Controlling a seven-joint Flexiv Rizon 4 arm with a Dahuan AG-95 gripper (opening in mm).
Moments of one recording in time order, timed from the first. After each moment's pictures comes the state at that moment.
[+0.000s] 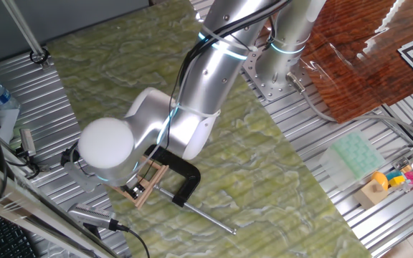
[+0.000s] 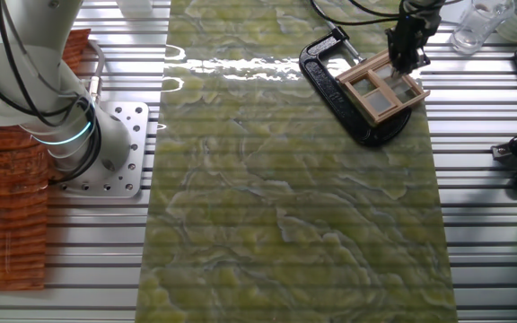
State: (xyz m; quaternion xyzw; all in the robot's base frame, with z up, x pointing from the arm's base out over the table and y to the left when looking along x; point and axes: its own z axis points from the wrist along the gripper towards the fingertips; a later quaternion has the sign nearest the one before) arm 0.669 0.174 0.021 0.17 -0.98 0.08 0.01
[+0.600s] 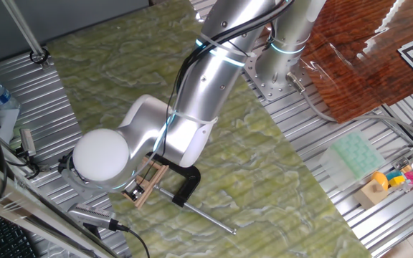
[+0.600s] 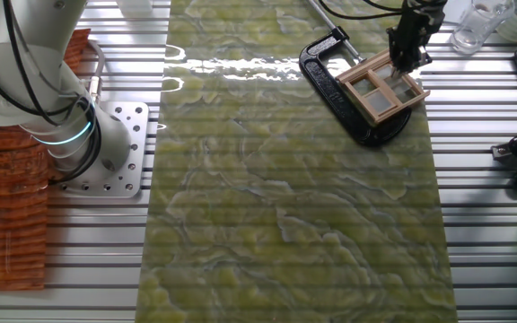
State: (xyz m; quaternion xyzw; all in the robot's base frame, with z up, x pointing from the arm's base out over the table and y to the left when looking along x) arm 0.668 0.173 0.021 0.17 -0.98 0.09 0.02
